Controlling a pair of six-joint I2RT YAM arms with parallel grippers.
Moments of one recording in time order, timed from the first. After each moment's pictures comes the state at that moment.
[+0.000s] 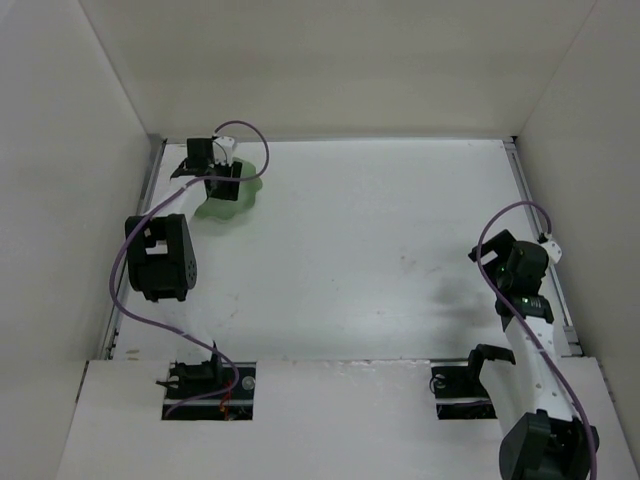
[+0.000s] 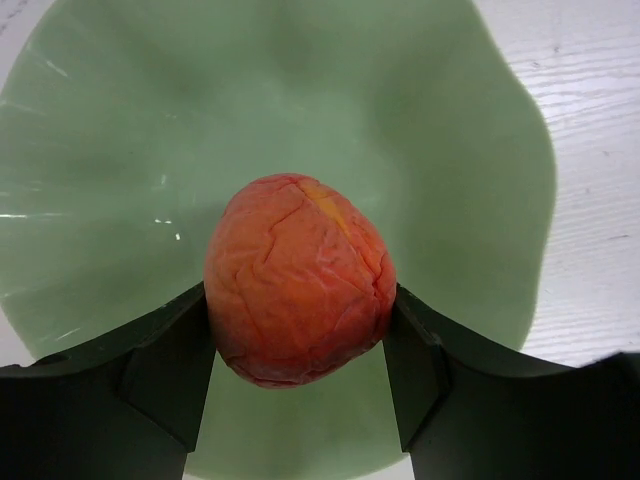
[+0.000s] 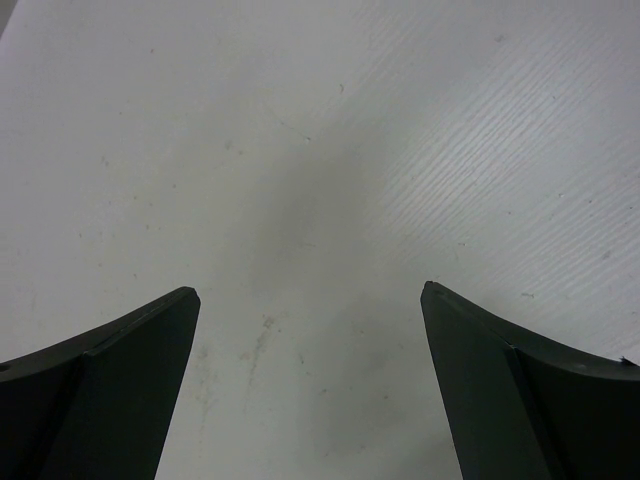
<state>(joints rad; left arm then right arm) 0.03 1.91 1.42 -0.32 0.10 0.19 -0.21 0.72 0.43 -0.27 0.11 0.67</state>
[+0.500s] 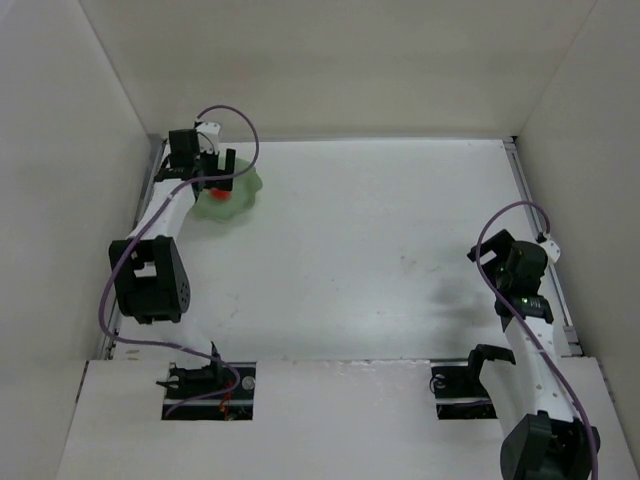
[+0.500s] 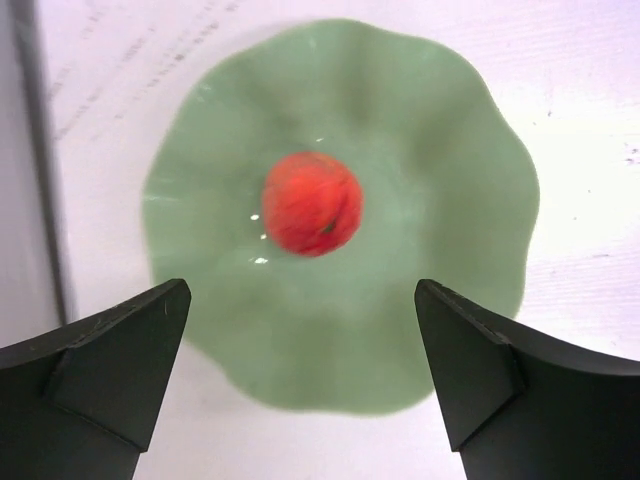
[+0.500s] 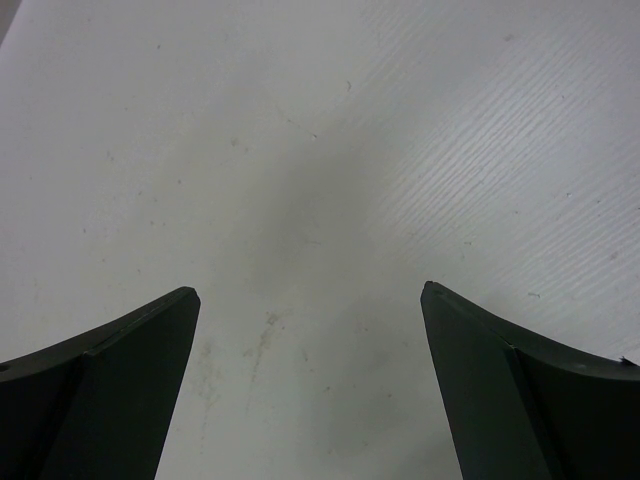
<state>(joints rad) 0.05 1.75 1.40 -0.30 0.04 0.19 -0.20 0.71 0.43 -0.27 0.11 0.67</state>
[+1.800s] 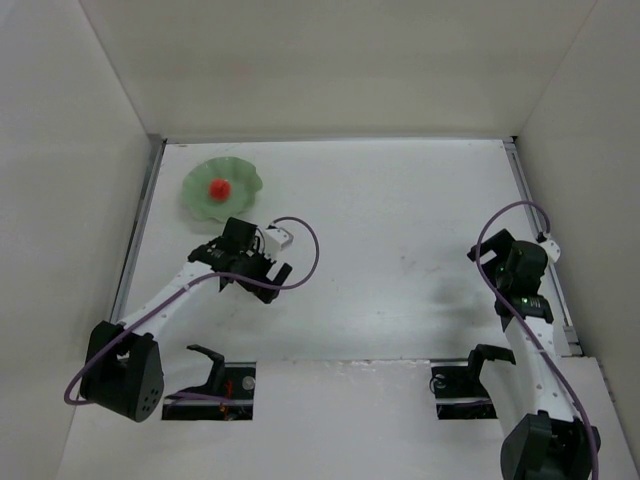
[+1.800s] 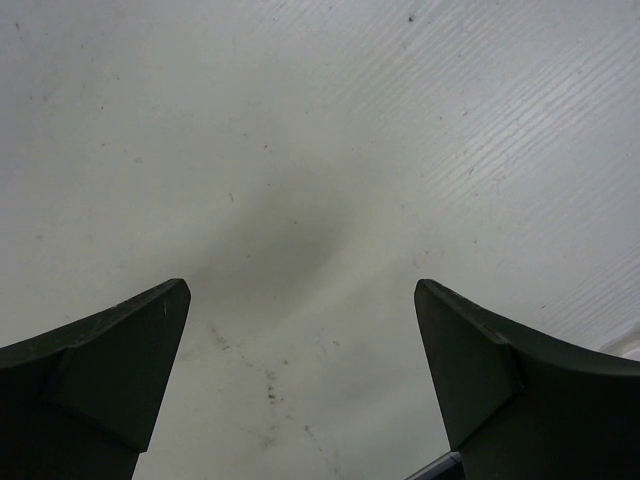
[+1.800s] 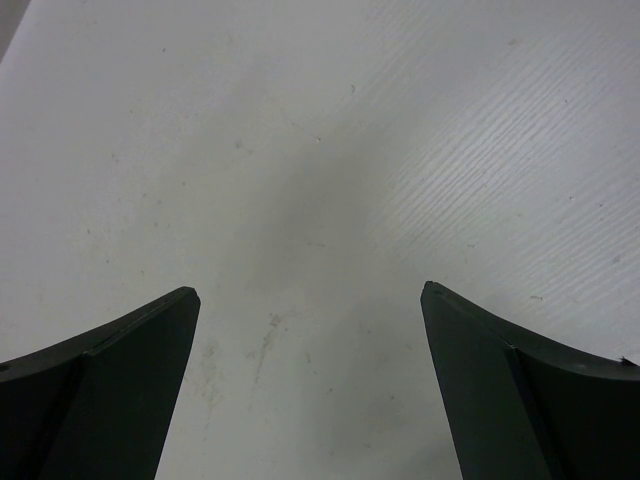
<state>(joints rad) -0.38 1.18 0.72 -0.59 0.20 0.29 -0.20 0.71 0.43 -0.27 0.11 0.67</state>
